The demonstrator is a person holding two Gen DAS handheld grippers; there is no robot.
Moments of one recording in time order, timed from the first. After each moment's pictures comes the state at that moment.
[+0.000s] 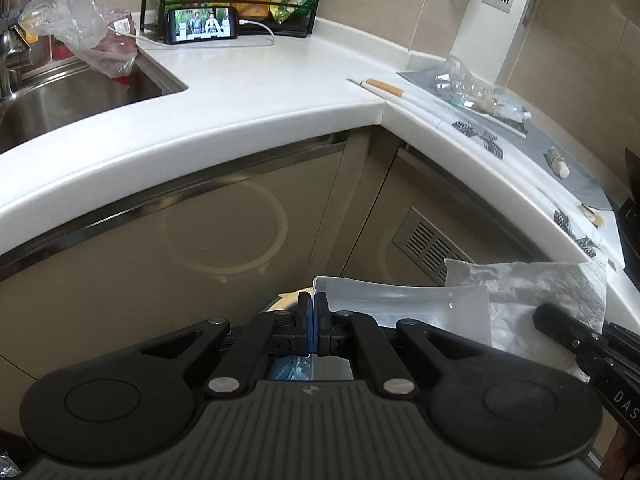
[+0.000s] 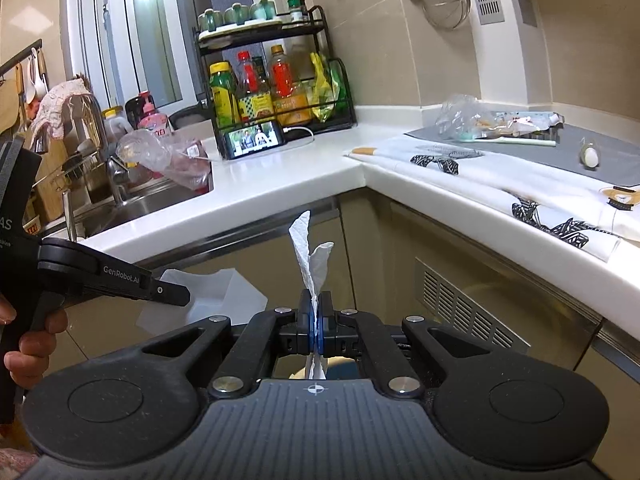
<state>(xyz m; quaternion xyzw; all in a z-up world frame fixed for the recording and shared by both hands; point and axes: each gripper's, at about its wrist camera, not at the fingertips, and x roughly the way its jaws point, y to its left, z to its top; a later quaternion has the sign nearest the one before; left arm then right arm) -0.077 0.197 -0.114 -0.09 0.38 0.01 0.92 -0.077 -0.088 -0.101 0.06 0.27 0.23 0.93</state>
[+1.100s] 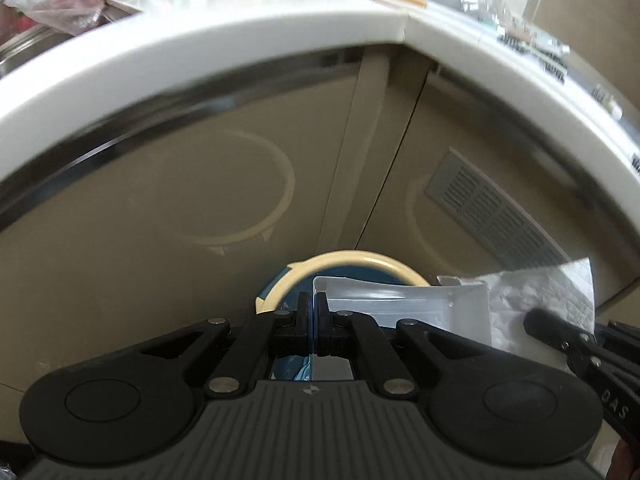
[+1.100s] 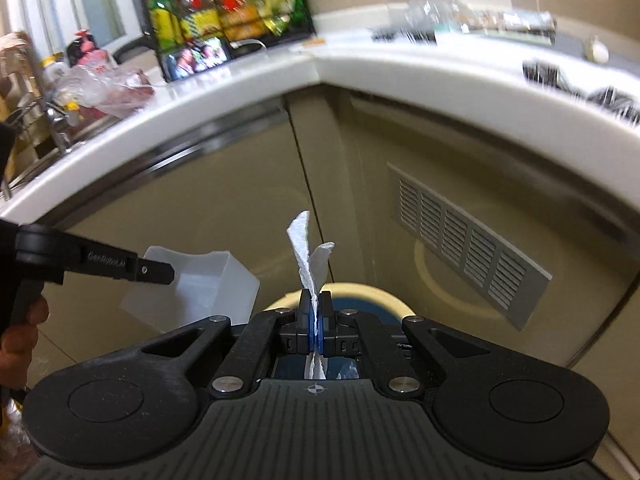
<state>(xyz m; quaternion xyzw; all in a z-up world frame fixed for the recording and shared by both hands) -0.004 0.182 -0.194 -0.06 0.45 0.02 0.89 -0.012 -0.078 -0.188 0.06 0.38 0.19 0.90</state>
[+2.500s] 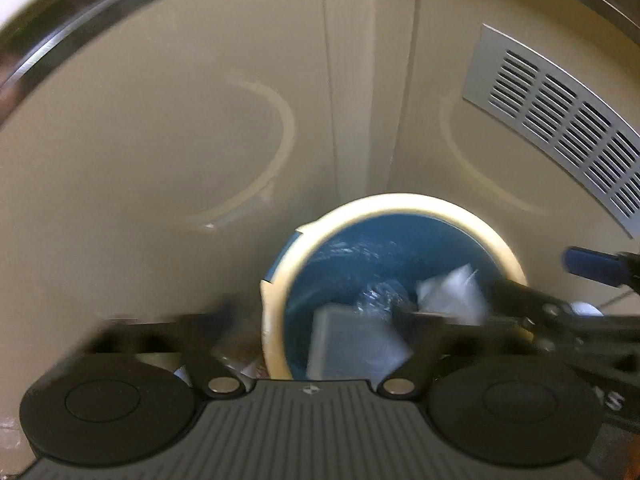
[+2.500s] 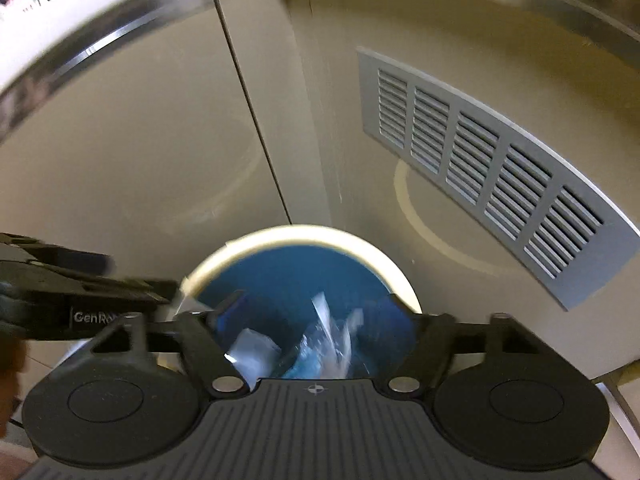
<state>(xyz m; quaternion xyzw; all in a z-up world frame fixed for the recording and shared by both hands) 0.052 0.144 -0.282 0.06 0.51 0.06 0.85 0.053 -0.046 -0.279 0.04 0.47 0.14 0.87</state>
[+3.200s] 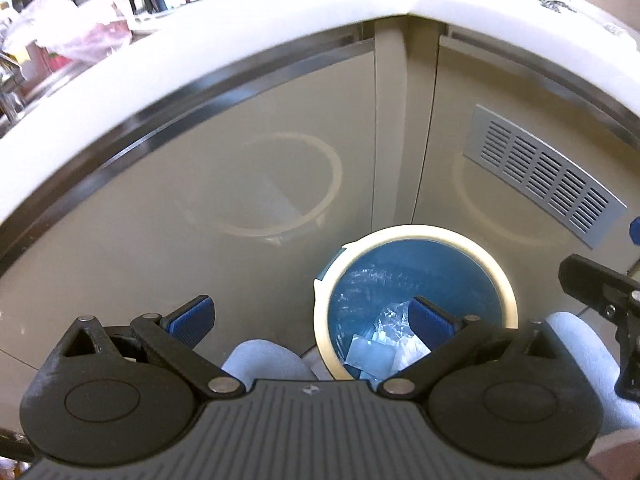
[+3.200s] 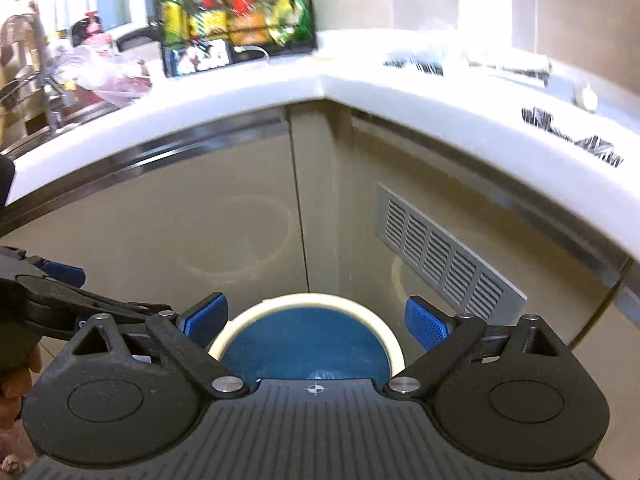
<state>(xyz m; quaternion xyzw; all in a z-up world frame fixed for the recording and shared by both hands) -0.047 0.155 -0.201 0.05 0.44 0.10 0.89 -0.048 -0.059 -0.171 -0.01 0.34 0.17 0.93</state>
